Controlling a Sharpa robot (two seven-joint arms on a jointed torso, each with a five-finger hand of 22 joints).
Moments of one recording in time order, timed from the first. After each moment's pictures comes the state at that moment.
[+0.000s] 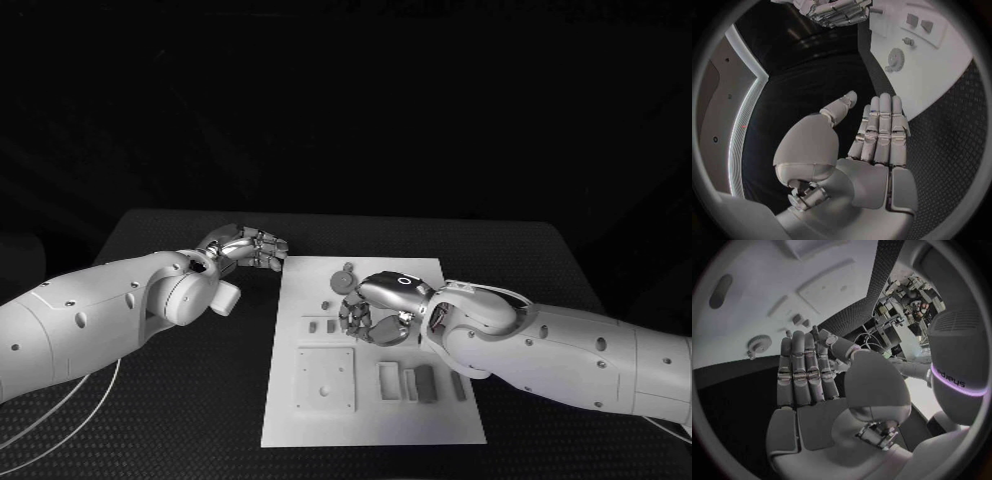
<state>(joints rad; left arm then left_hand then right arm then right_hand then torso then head) 1.23 -0.72 -0.14 1.18 -0.24 -0.16 0.14 1.08 -0.09 0.55 -0.27 0.06 0.85 0.18 0.33 0.45 1.19 0.12 0.08 0.27 0.99 0.06 0.61 0.51 0.02 0.97 -0.03 0.07 1.05 1.04 -0.73 -0.06 1.56 -1.59 -0.33 0.10 1.23 -0.10 0.73 -0.29 0.05 1.04 0.10 0.39 0.52 1.30 0.08 0.17 0.16 1.15 0.02 0.46 0.76 0.25 0.93 0.16 0.29 1.31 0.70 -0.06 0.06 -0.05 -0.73</state>
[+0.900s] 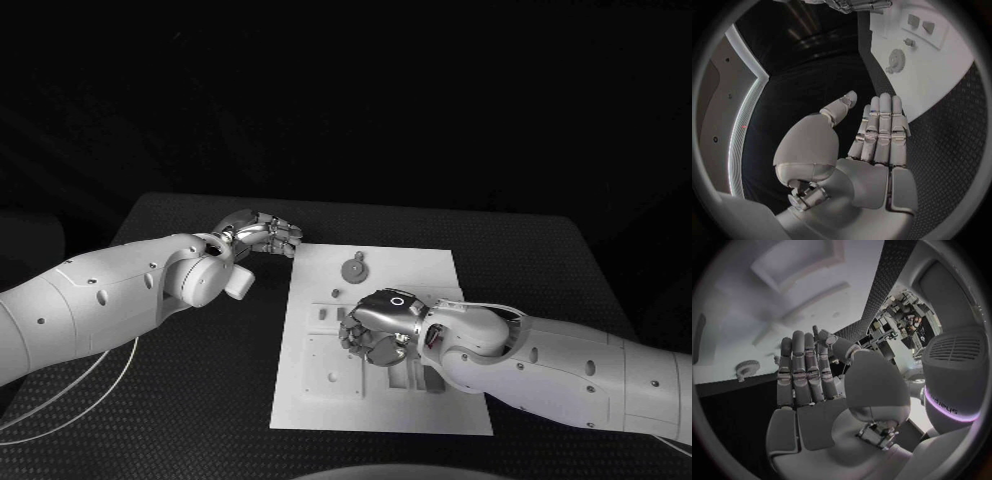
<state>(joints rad) 1.23 -0.71 -0.14 1.18 -0.24 -0.16 0.14 1.08 -0.09 0.55 -0.27 0.06 0.85 0.18 0.33 0.45 1.19 0.12 0.08 0.27 0.99 0.06 0.61 0.51 0.02 0.97 -0.03 0.07 1.05 1.00 -0.67 -0.10 1.52 -1.73 -0.31 0.09 1.23 -0.10 0.73 -0.29 0.05 1.04 0.10 0.38 0.52 1.30 0.08 0.17 0.16 1.15 0.02 0.46 0.77 0.25 0.93 0.16 0.29 1.31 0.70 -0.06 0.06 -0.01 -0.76</state>
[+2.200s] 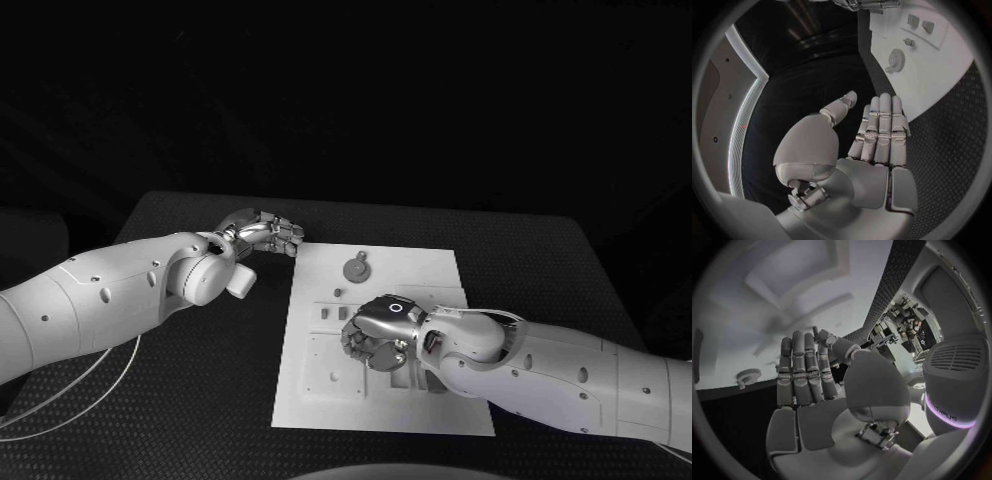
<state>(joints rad) 1.23 -0.71 -0.14 1.18 -0.24 -0.16 0.14 1.08 -0.09 0.55 -0.27 0.06 0.85 0.18 0.33 0.45 1.18 0.12 0.08 0.27 0.99 0.06 0.61 0.52 0.02 0.97 -0.03 0.07 1.04 0.97 -0.65 -0.10 1.48 -1.78 -0.29 0.09 1.23 -0.10 0.73 -0.29 0.05 1.04 0.10 0.38 0.53 1.29 0.08 0.17 0.17 1.15 0.03 0.45 0.77 0.25 0.93 0.16 0.29 1.31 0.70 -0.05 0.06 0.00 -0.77</state>
